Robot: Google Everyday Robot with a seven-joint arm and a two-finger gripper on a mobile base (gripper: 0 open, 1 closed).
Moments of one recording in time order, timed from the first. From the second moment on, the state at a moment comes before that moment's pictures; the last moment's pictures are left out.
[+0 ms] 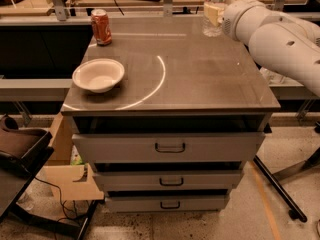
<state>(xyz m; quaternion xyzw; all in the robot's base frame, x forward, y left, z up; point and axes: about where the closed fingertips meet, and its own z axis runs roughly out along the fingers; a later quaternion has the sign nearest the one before) 0.758 -0.169 1.019 -0.17 0.70 0.04 0.70</state>
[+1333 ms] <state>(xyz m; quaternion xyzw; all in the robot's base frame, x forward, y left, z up) 0.692 -0.151 0.957 -0.19 0.71 0.09 0.67</state>
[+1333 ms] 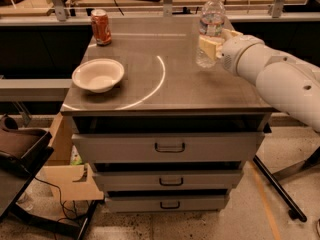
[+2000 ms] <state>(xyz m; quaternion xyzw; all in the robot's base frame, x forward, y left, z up) 0.653 -0.116 0.923 -0.24 0.69 0.18 0.65</state>
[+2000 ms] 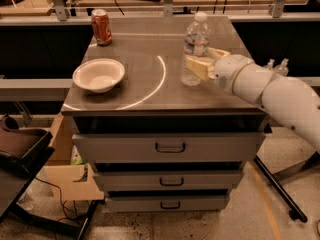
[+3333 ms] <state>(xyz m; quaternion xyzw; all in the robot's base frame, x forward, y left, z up) 0.622 0.002 0.984 -0.35 0.62 0.28 0.65</state>
